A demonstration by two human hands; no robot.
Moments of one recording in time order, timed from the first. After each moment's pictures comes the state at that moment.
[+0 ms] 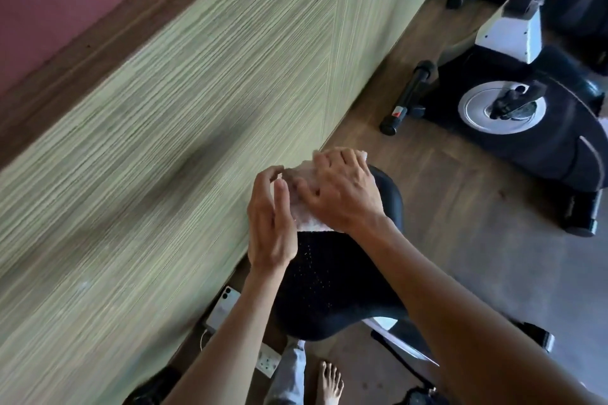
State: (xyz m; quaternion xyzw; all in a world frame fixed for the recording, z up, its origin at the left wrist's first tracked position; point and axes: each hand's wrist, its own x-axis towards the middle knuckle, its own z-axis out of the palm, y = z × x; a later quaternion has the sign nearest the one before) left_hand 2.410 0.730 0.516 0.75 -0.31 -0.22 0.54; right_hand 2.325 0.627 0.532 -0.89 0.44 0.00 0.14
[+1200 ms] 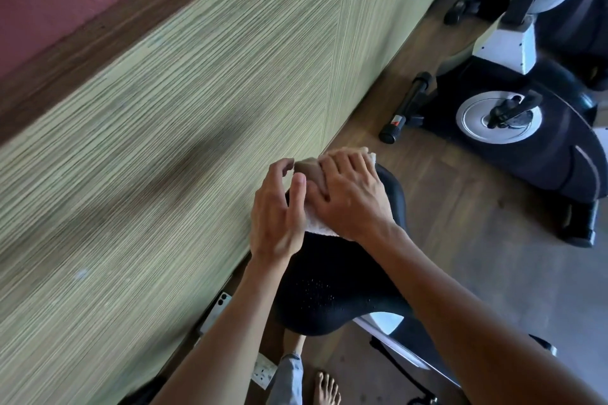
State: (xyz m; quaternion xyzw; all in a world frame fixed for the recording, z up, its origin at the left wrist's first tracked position) left_hand 2.411 0.734 0.508 0.76 -0.38 -0.22 0.48; right_hand 2.306 0.644 0.522 -0.90 0.41 -0.05 0.12
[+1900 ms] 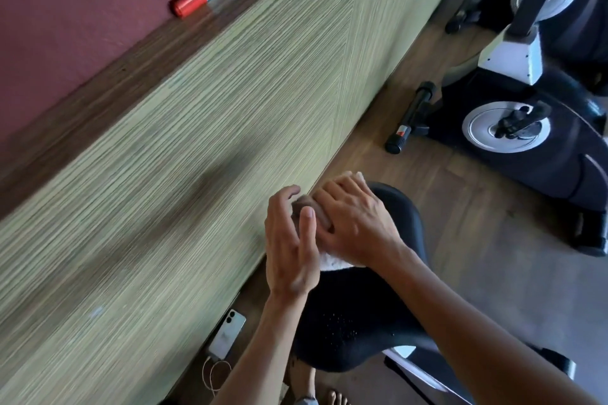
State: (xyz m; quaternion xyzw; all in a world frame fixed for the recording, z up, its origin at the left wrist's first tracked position) left_hand 2.411 0.737 0.511 0.75 -0.34 -0.17 0.54; right_hand 2.324 0.636 0.523 -0.94 0.31 -0.06 0.11
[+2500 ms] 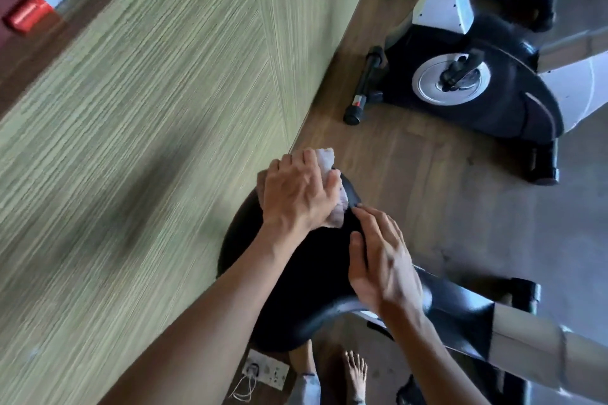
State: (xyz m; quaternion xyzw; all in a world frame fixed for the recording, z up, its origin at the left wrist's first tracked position) left_hand 2.353 0.638 0.533 0.77 -0.63 -0.06 0.03; right_hand 2.192 0.701 0.515 -0.76 0.56 -0.22 0.24
